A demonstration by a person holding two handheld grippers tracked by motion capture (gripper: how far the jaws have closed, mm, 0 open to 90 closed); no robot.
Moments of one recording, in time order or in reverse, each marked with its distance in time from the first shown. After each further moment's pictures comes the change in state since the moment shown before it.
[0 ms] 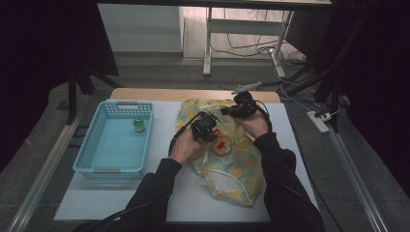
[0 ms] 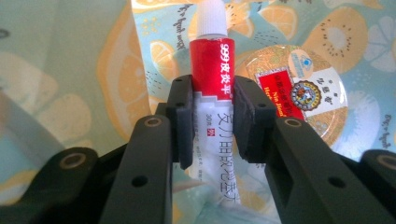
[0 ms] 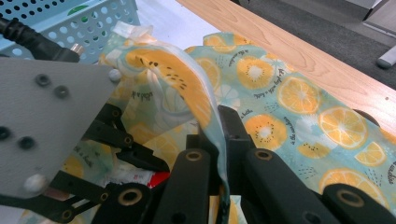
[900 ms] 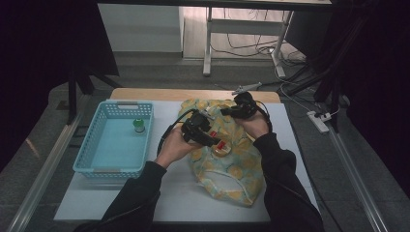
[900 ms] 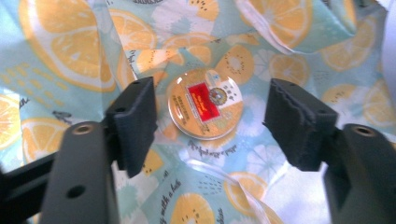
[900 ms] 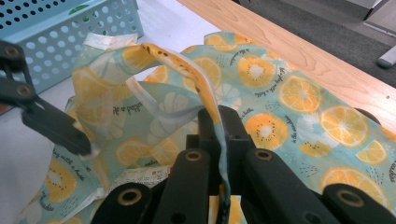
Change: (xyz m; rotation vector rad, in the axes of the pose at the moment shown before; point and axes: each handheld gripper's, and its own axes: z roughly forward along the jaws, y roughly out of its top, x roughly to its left) left arm -0.009 -0.018 -0.065 -0.155 -0.166 0.036; right arm 0.001 -0.002 -0.001 0.000 0.002 0.002
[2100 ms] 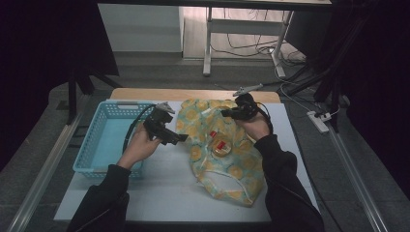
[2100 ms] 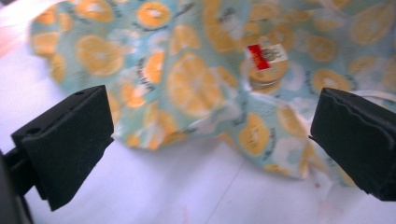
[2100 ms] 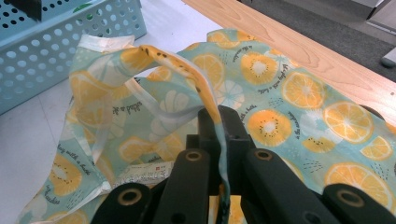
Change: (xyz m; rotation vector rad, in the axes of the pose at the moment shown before) left arm 0.056 -0.067 -0.076 -0.075 0.061 -0.080; right arm 0.002 -0.004 -0.002 -0.003 0.007 0.008
